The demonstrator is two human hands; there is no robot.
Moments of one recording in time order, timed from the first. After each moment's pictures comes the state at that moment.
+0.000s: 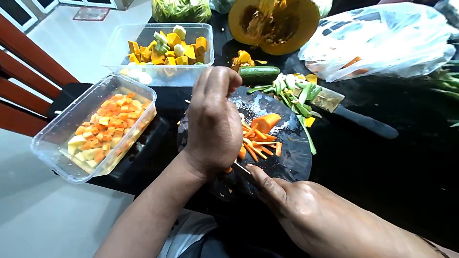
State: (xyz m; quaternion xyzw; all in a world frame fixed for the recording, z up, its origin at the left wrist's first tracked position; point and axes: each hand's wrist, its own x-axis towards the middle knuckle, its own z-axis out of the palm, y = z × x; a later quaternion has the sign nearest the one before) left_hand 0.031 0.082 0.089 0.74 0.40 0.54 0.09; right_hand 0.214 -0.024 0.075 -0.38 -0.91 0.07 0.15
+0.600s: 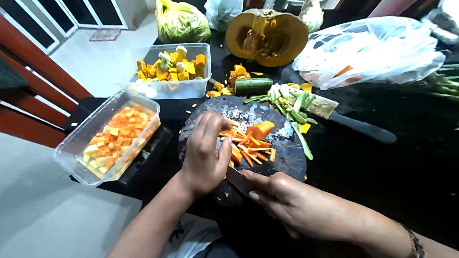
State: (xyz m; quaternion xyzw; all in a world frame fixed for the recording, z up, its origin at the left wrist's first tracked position) left_hand 0.013 0.065 0.058 0.81 0.35 0.45 0.14; right_hand 0.223 0.002 0.080 -0.40 -0.77 0.48 0.11
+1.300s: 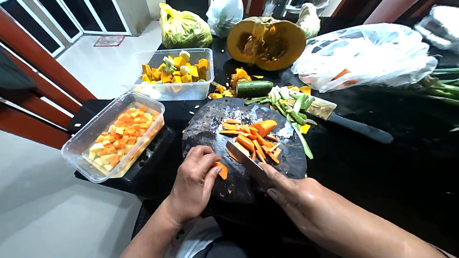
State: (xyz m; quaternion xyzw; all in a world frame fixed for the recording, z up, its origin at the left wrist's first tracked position) left_hand -0.020 0.015 0.026 0.80 0.39 0.41 0.19; right_hand 0.235 -0.028 0.061 -0.43 -0.86 0.15 0.21
